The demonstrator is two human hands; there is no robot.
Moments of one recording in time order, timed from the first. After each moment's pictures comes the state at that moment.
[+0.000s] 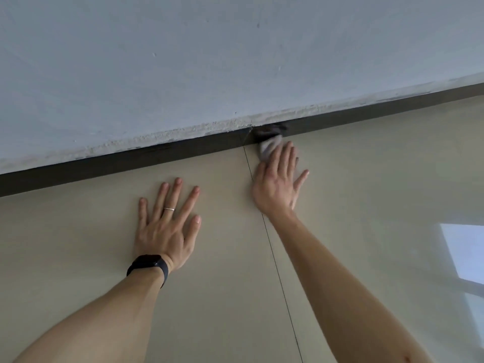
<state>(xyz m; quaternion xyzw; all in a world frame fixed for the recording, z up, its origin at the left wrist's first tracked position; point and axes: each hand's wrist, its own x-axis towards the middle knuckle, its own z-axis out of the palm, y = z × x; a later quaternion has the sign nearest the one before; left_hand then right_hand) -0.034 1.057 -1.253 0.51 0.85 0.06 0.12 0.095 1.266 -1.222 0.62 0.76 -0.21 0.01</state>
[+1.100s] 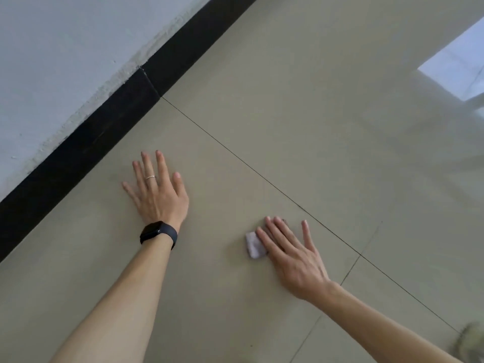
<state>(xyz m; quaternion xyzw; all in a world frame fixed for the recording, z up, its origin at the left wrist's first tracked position) 0.000 1.041 -1.229 0.56 0.82 0.08 0.12 0.296 0.912 -1.216 0.54 0.83 -0.15 0.01</state>
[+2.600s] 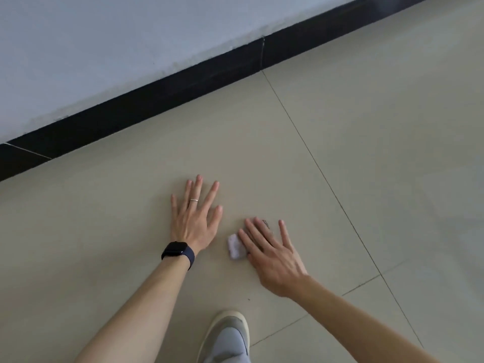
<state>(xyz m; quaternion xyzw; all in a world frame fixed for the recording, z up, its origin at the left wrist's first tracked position) -0.010 0.844 -1.230 0.55 0.82 0.02 0.14 0.237 0.871 -1.217 0.29 0.94 -0.15 0.05</state>
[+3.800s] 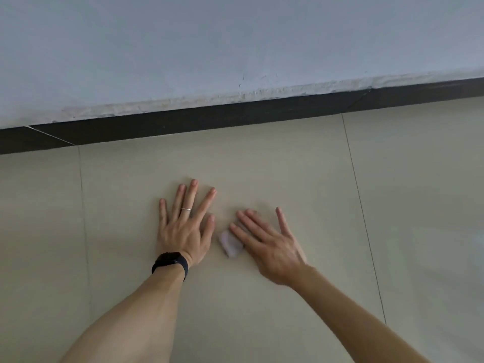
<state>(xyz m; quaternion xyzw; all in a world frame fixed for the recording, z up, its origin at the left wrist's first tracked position) -0.103 0.858 -1.238 0.44 0.88 0.05 0.13 0.094 0.998 -1.224 0.13 0.98 -0.15 0.05</state>
